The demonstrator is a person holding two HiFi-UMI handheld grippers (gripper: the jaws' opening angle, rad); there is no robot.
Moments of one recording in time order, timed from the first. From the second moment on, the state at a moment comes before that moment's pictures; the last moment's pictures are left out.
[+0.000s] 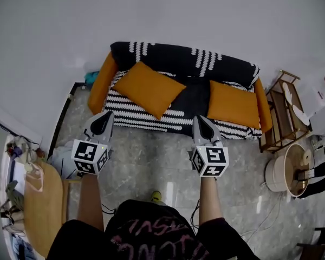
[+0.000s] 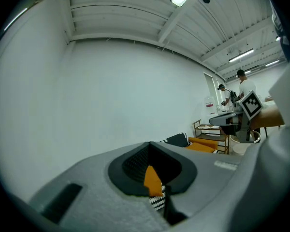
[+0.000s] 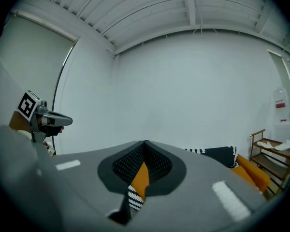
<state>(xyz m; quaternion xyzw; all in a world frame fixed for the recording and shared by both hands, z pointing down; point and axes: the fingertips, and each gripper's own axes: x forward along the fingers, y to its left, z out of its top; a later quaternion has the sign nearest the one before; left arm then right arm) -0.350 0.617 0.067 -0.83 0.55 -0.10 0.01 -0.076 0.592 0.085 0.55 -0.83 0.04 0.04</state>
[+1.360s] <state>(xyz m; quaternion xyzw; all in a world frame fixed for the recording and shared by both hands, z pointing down) -0.470 0.150 0.122 -0.86 0.49 -0.13 -0.02 -0.174 0.185 0.138 0.62 -0.78 0.08 0.06</state>
